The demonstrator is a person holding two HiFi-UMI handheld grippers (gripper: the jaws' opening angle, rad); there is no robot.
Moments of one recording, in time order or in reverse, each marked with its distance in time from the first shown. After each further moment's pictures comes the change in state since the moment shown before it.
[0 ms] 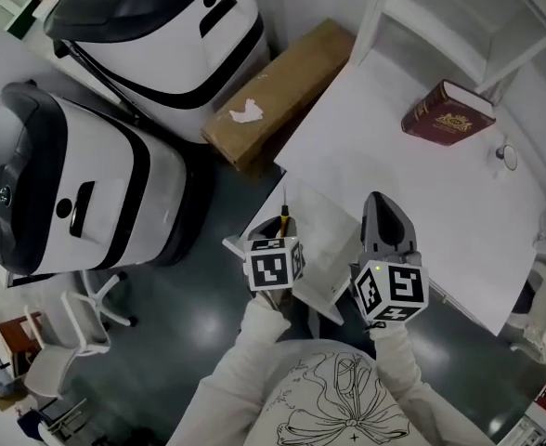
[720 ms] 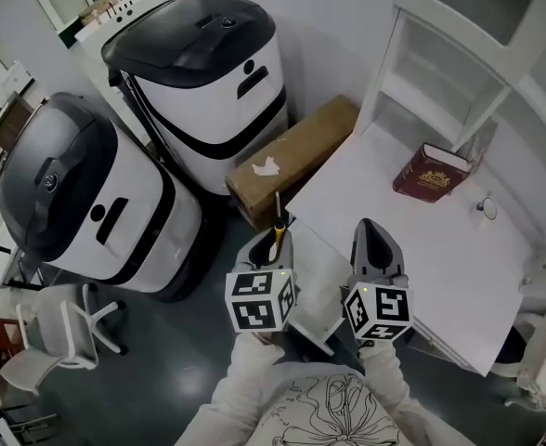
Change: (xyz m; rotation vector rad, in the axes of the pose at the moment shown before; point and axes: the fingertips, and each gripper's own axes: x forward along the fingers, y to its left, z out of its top) left arm -0.167 -0.037 0.108 0.052 -0.467 -0.011; right arm -0.045 0.041 0.083 -0.058 -0.185 0.081
